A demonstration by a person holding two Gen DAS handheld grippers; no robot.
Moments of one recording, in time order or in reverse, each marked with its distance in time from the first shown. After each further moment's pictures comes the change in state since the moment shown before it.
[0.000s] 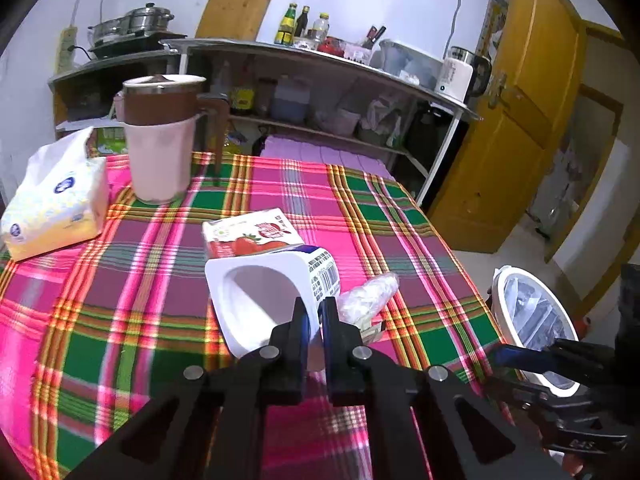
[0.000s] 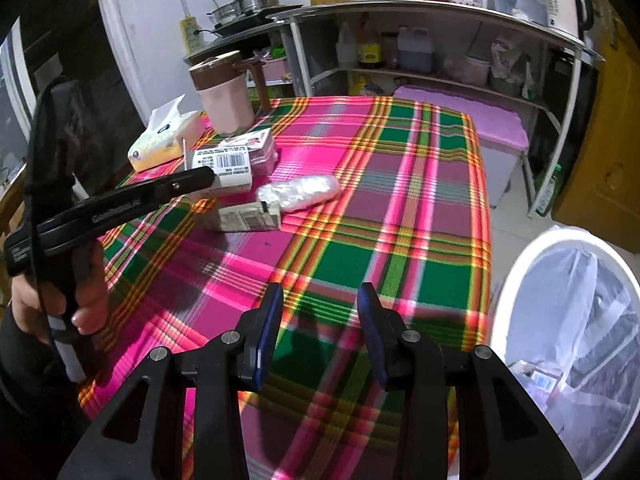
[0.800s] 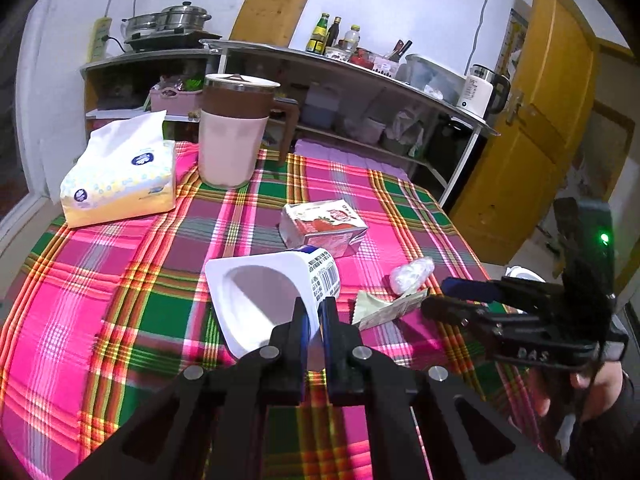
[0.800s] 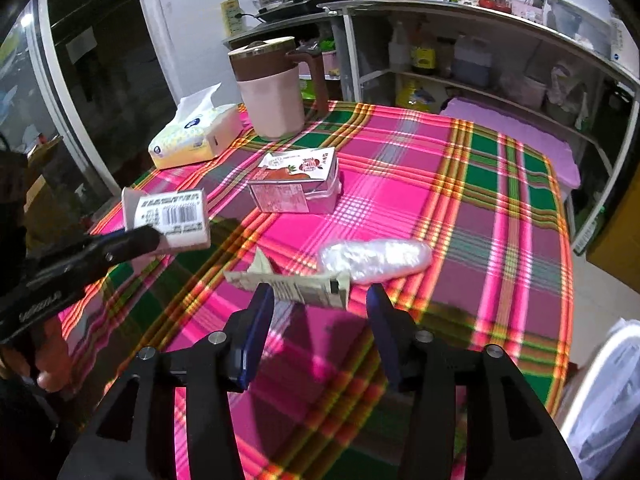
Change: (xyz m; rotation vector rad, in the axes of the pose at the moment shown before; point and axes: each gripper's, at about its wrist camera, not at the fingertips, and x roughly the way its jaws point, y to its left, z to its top) left arm -0.046 0.048 -0.021 -0.057 -0.018 0.051; right arm 0.065 0.035 0.053 -0.104 0.026 0.106
